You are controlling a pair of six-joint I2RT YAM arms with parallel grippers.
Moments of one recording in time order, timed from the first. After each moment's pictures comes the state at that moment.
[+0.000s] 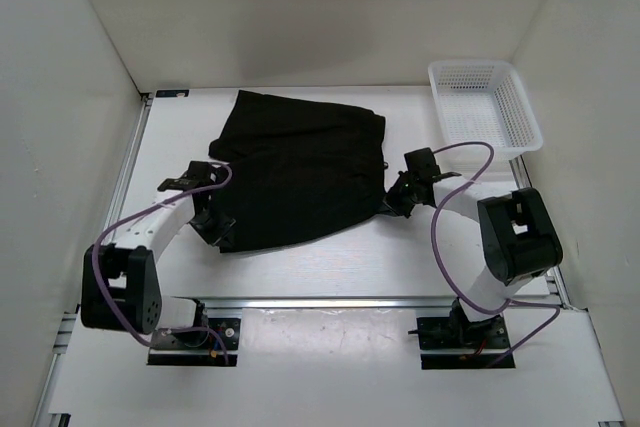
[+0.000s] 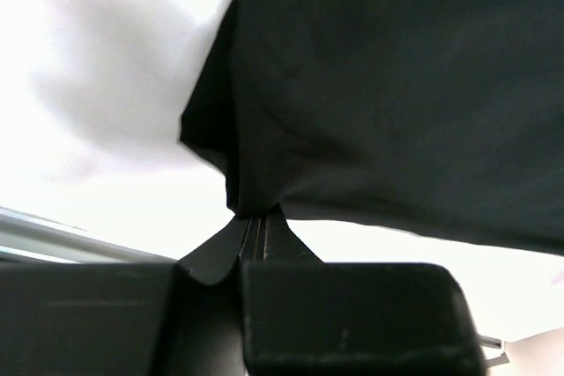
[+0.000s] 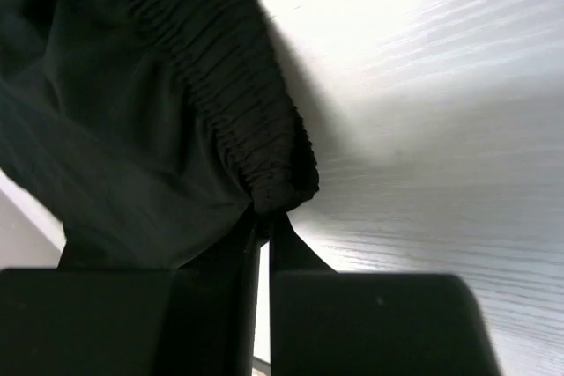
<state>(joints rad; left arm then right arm) -0.12 1.37 0.81 -0.86 0.06 -0.86 0.32 1.66 0.85 -0.24 -0.28 0.91</state>
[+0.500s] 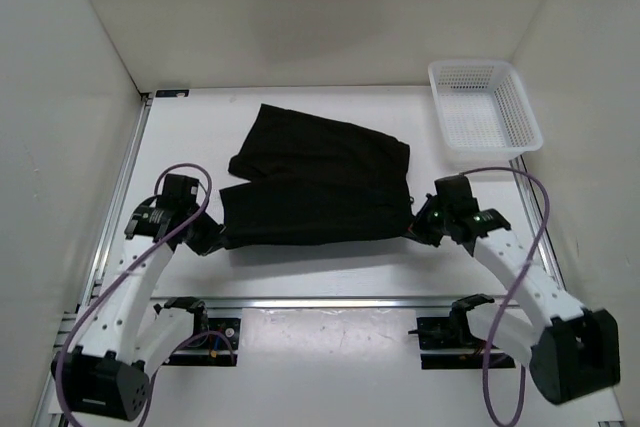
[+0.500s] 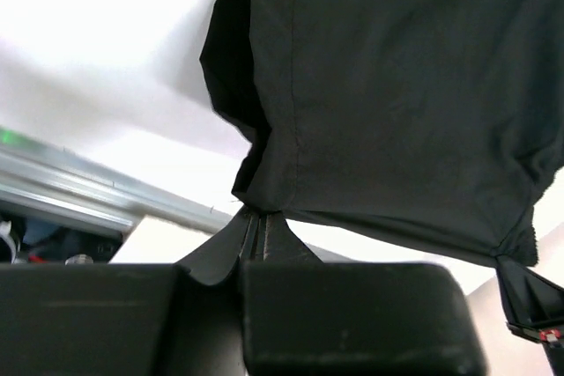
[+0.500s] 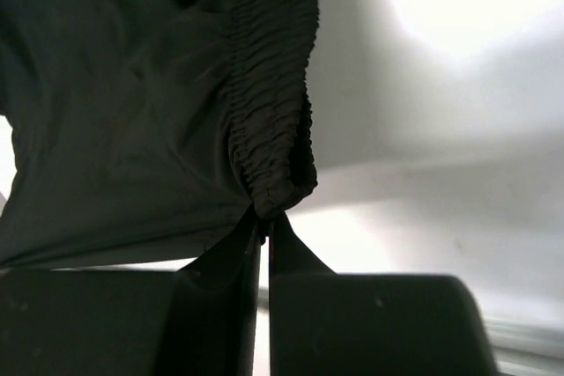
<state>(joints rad) -0.15 0.92 0.84 -1.06 0.06 -0.95 0.33 1.03 0.64 -0.58 -0.16 0.86</state>
